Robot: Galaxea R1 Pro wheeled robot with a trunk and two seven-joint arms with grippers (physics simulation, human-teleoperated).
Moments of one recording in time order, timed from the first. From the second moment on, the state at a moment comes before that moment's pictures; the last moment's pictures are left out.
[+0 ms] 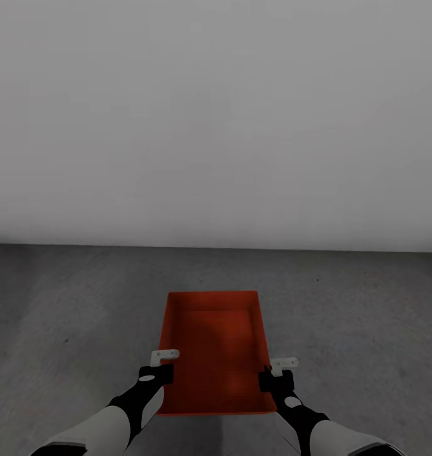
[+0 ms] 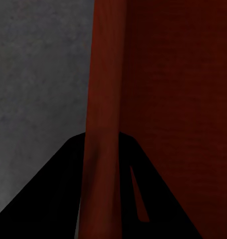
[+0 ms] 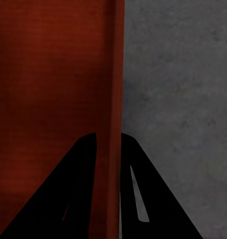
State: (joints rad) left arm -0.69 -0.13 -0.01 -0.18 0.03 -0.01 0.23; right arm -0.67 0.10 0.22 -0.04 -0.11 -0.36 -0.14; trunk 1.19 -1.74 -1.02
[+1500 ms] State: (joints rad) left arm -0.69 -0.12 -0.05 -0.19 0.07 -0.01 0.23; right arm -0.67 0.10 0.20 -0.05 -0.08 -0.36 -0.14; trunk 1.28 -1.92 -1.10
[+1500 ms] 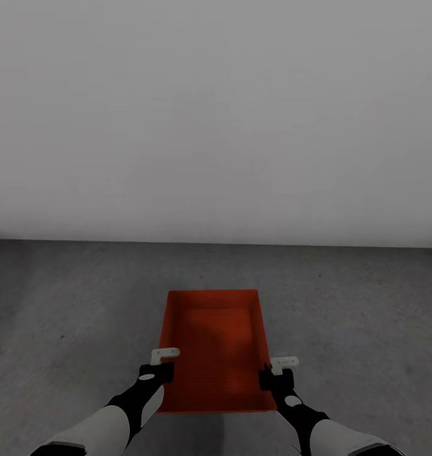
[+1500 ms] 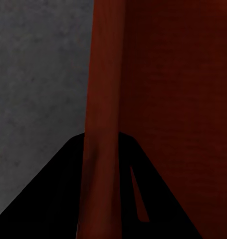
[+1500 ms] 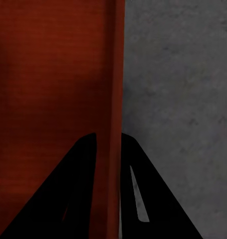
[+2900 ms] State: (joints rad) left arm -0.69 -0.13 -0.04 -0.19 0.07 -0.01 0.23; right arm -0.67 0.10 0.23 -0.05 -0.12 -0.36 -0.14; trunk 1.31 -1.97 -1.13
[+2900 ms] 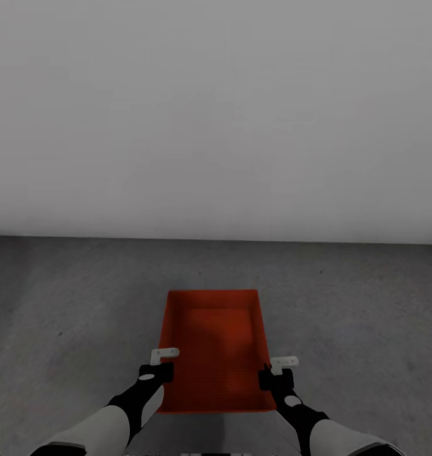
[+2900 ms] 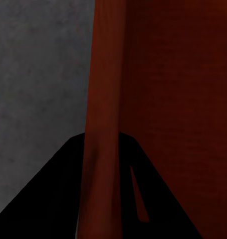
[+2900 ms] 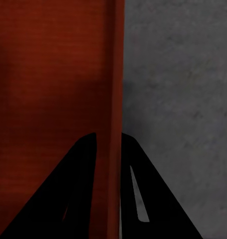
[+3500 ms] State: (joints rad) left arm -0.69 -0.13 -0.04 -0.19 0.07 -0.01 0.24; right arm -0.67 0.10 0.23 -0.05 -0.12 -0.36 -0.14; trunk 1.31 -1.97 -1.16
